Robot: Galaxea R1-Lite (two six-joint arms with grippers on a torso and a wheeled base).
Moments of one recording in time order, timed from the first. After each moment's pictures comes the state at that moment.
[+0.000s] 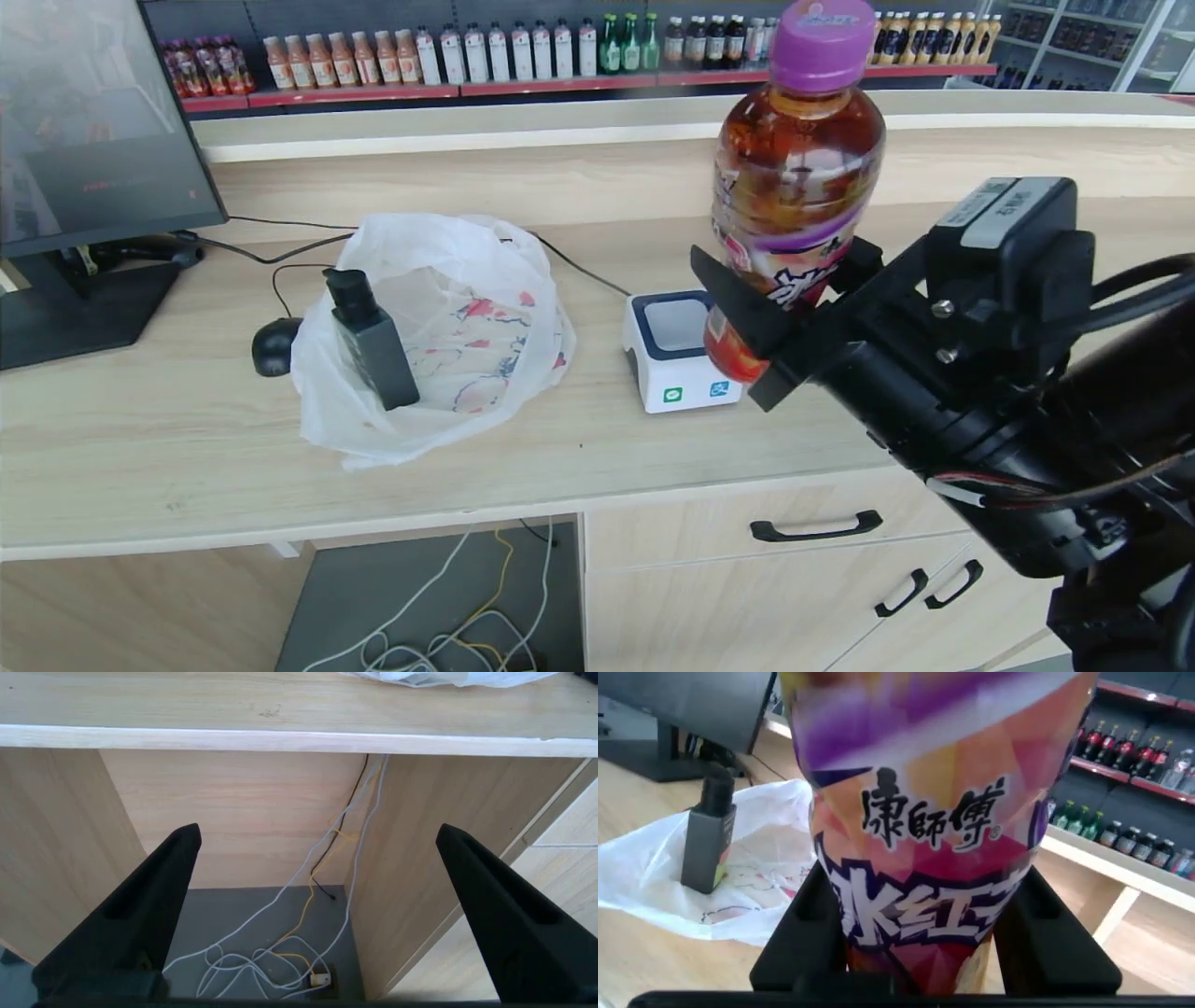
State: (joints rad) left arm 0.00 0.00 0.00 0.00 0.00 0.00; right arm 0.76 1.69 -0.66 -1.50 -0.01 -0.49
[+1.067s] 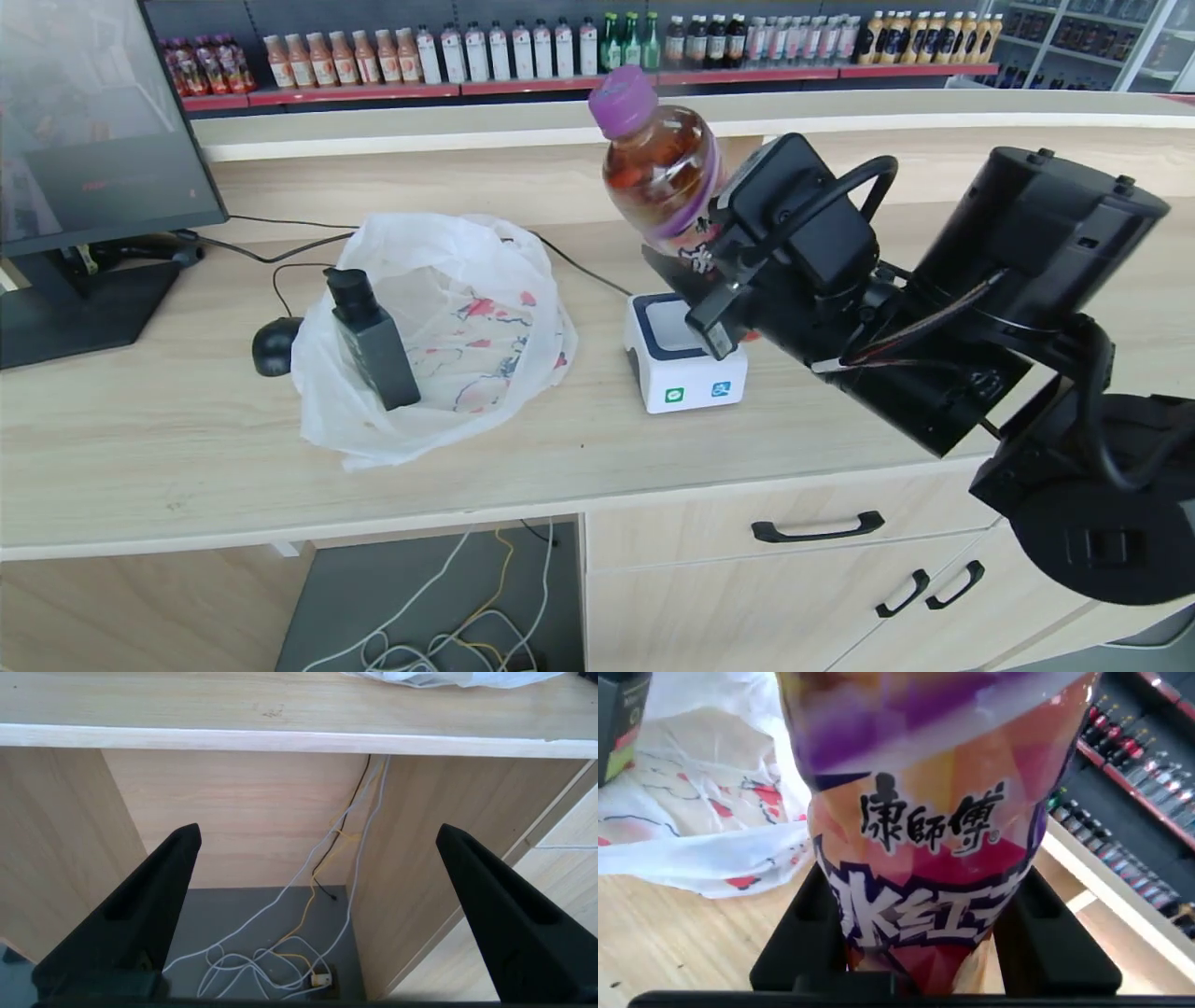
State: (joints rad) left arm 0.00 0.00 0.00 0.00 0.00 0.00; right arm 0.72 1.74 -1.01 -0.99 -0.10 -0.79
